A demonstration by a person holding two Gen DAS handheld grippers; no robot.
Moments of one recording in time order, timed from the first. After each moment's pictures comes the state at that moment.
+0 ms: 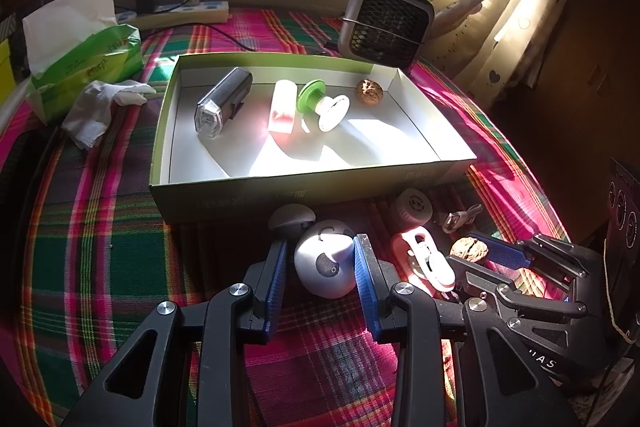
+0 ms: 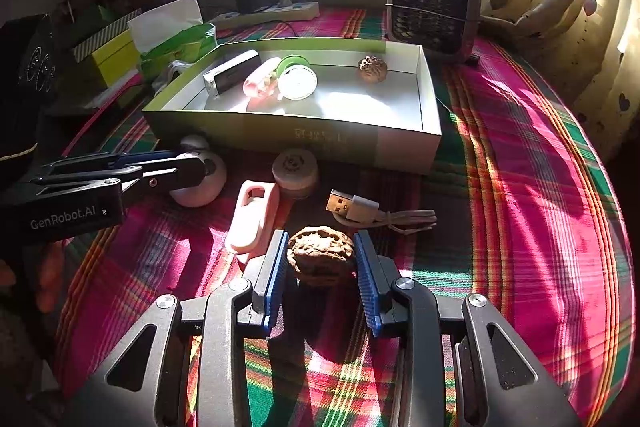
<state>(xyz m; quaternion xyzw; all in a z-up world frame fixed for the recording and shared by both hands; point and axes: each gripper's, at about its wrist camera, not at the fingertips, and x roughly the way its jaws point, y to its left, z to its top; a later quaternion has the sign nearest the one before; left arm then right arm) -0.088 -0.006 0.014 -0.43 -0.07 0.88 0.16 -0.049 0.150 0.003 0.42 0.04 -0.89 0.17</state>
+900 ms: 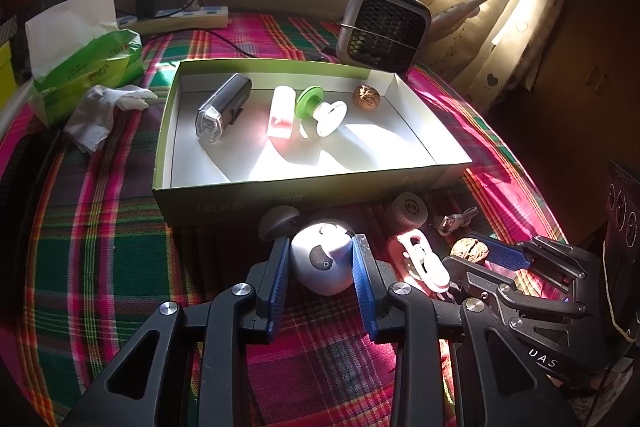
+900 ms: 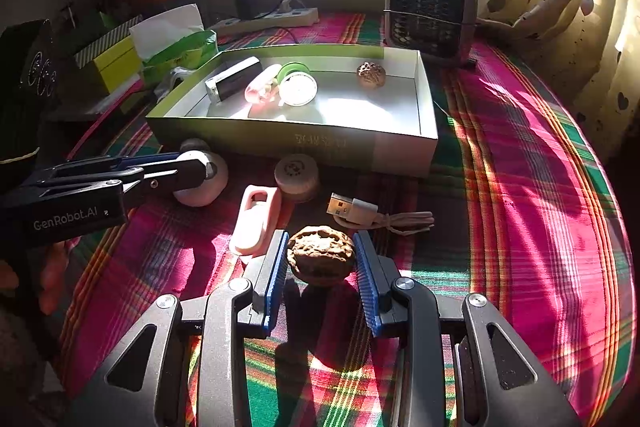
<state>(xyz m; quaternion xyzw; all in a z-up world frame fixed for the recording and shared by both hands) -0.087 -0.007 0.019 -0.43 -0.07 0.89 0.16 -0.046 0.150 0.006 0.42 0.03 -0.89 0.17</state>
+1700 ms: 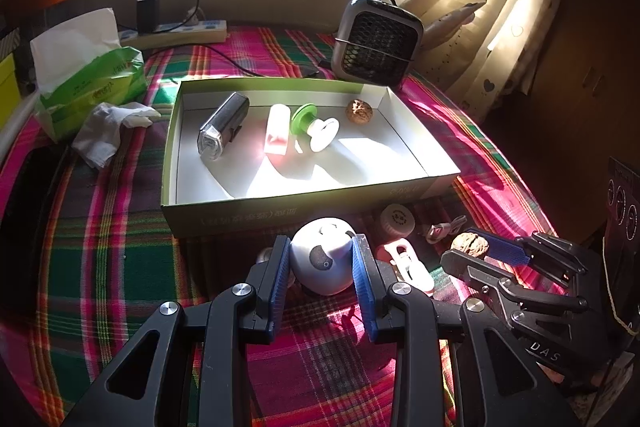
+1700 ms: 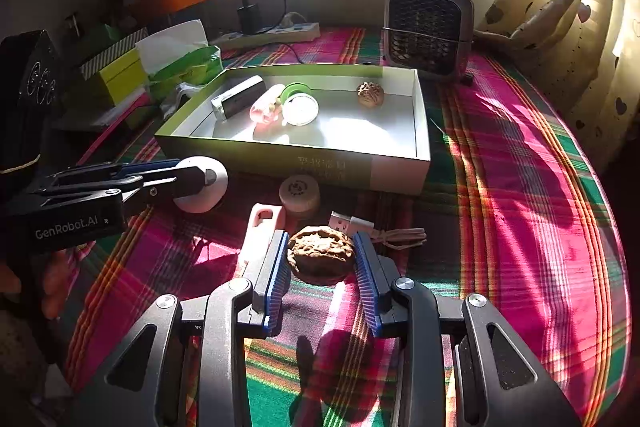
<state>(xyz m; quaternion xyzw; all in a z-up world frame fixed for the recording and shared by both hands) -0.080 -0.006 0.034 -0.41 -0.07 0.89 0.16 -0.044 0.152 0.019 0.40 0.03 -0.90 0.17</state>
